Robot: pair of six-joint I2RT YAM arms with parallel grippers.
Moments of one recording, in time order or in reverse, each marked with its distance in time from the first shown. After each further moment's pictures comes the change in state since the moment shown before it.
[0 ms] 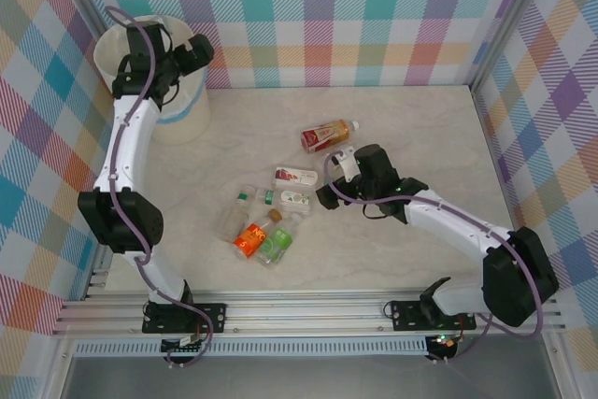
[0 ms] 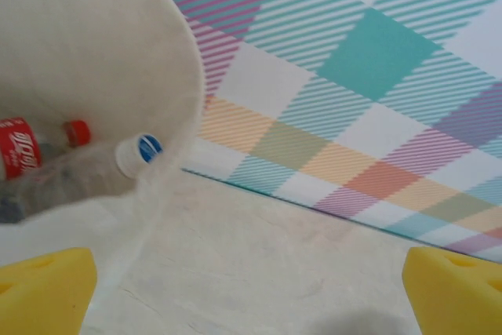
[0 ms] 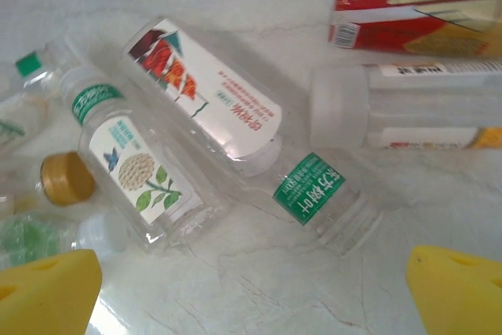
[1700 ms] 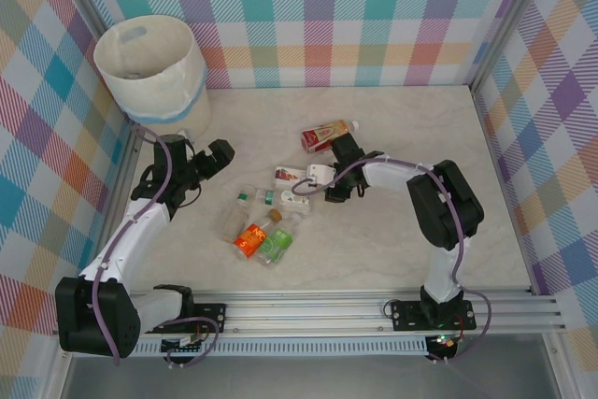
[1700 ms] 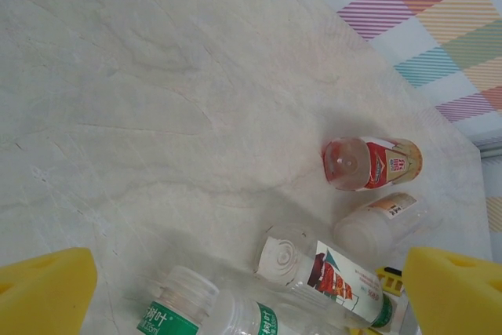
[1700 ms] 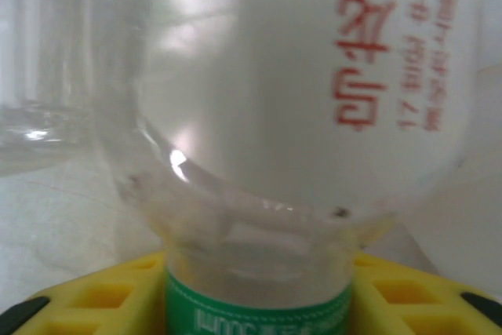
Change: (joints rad) left arm -0.097 -0.631 -1.118 0.287 0.084 -0.256; right arm -0.058 0.558 0.286 -0.095 -0.018 -0.946
